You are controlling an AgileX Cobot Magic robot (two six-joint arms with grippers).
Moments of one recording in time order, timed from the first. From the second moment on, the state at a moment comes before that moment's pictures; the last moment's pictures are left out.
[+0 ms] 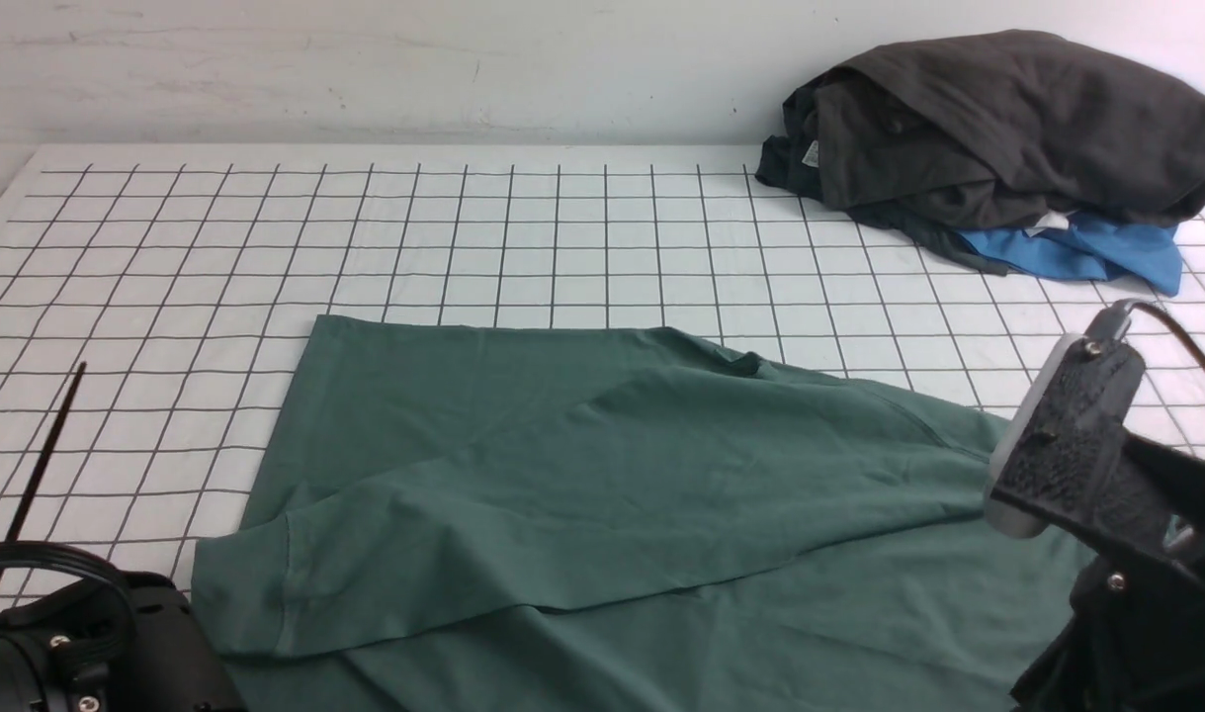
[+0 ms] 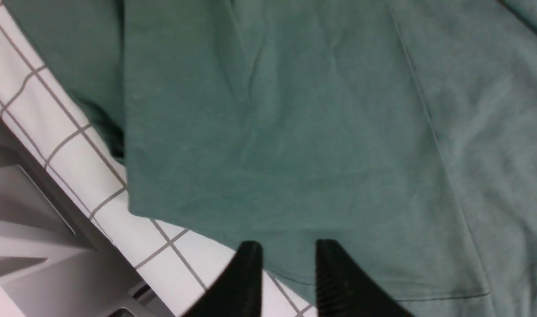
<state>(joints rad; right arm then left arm) 0.70 1.10 -0.91 0.09 1.24 -0.28 -0.74 1.34 -0.52 0.16 1.13 0.13</state>
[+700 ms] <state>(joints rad) 0.70 1.26 -0.53 -0.12 0.92 -0.27 -0.72 1.34 -0.51 0.13 1.10 0.13</state>
